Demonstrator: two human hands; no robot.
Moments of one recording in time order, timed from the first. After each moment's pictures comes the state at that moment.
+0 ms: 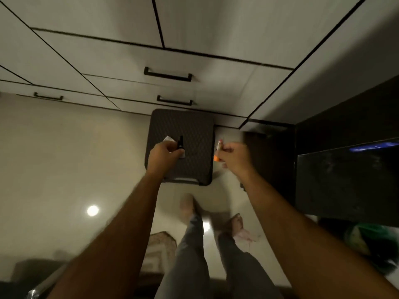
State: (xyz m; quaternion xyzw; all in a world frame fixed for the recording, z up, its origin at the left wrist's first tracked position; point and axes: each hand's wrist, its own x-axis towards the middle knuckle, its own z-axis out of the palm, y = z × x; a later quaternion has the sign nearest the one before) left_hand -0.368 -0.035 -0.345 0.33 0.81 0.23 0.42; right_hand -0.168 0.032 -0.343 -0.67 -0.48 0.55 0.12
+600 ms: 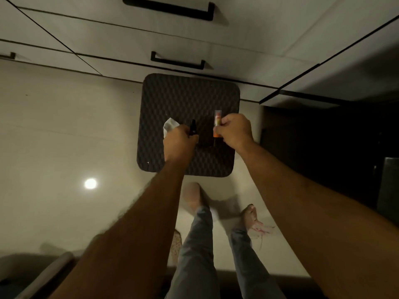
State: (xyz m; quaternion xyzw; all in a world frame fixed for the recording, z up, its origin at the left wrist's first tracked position) left_hand -0.379 0.011 -0.535 0.36 0.83 0.16 0.38; right_hand -0.247 0.096 -0.533 -0.67 -0.59 0.44 0.01
